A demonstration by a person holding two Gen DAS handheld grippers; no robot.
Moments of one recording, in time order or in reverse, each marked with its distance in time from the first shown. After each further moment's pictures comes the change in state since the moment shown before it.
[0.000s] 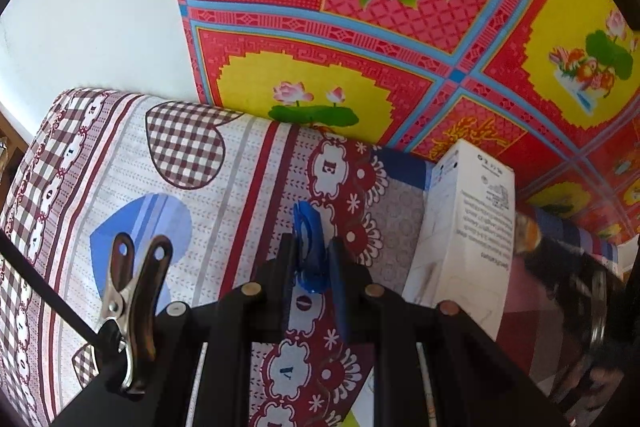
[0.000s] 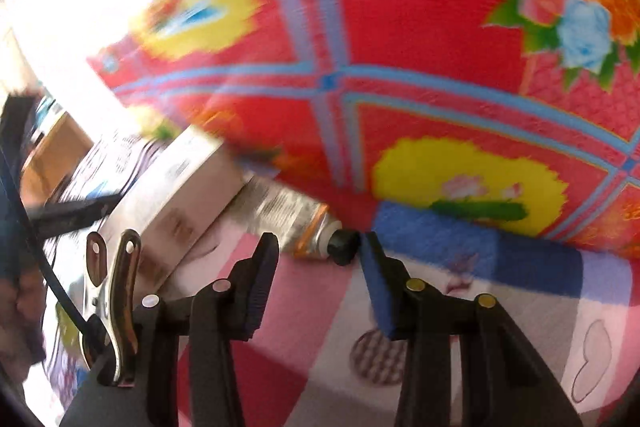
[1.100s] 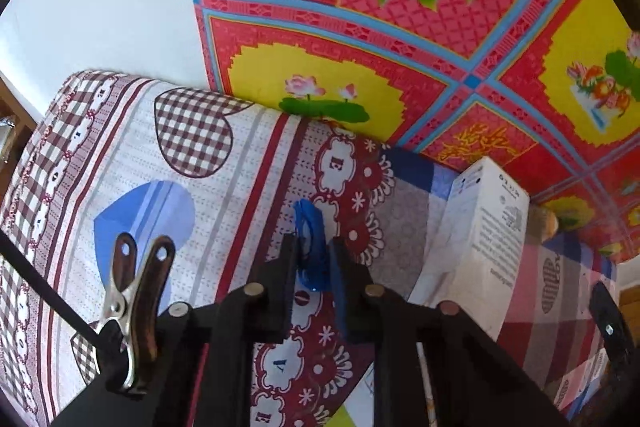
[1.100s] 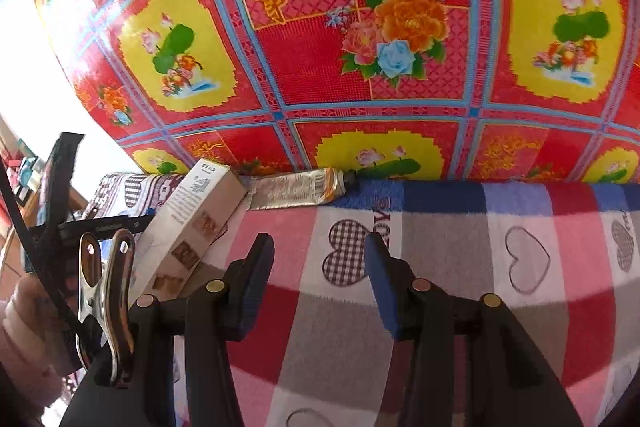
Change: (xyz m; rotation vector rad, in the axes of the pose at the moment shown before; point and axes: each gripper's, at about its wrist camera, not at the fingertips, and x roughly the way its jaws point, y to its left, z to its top) left arm 0.004 -0.011 0.007 -0.059 0.051 0.023; right arm -0.088 -0.008 -0.030 0.201 -0.110 -0.120
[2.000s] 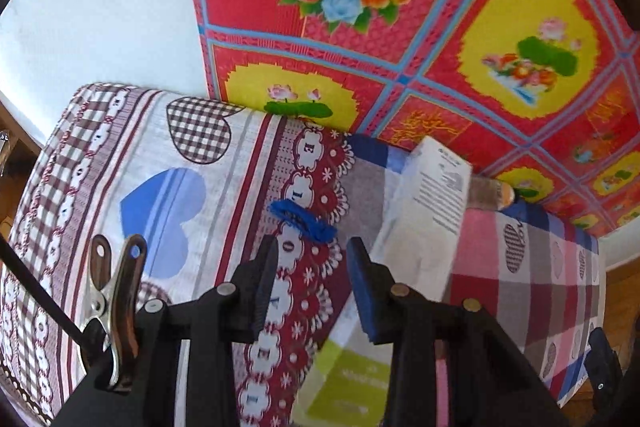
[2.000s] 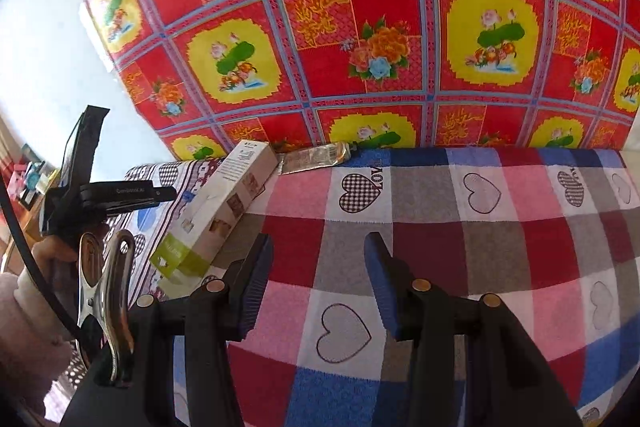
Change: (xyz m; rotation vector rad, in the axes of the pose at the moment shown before) left arm -0.054 0.014 -0.024 0.059 -0.007 -0.045; right arm -0.099 0.016 -0.048 0.039 -0.042 -0.025
